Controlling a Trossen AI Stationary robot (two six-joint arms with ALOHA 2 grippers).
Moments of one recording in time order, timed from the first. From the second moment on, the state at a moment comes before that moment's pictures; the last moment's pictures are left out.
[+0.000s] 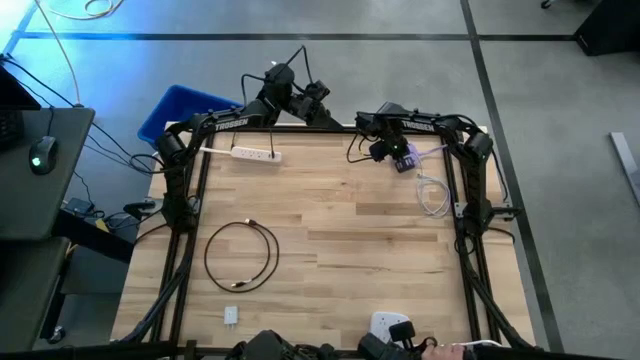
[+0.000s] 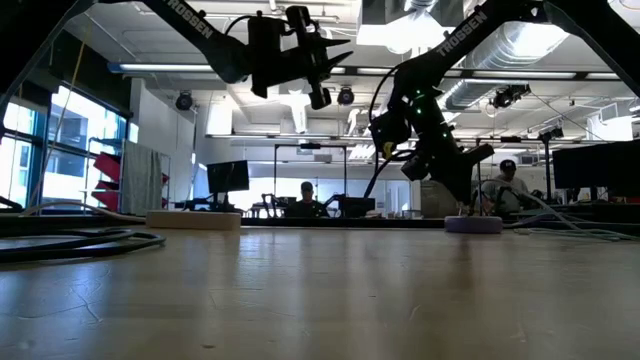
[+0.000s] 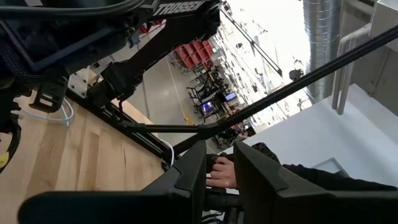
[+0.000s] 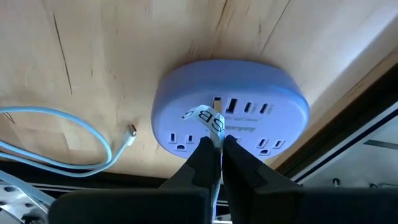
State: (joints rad) left arm 0.67 1.93 1.47 0.57 1.21 -1.11; right arm -0.66 2.04 1.51 -1.34 0.38 -0.87
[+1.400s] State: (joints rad) left arm 0.67 1.93 1.47 0.57 1.21 -1.10; right arm -0.66 2.09 1.51 -1.33 0.29 -0.86
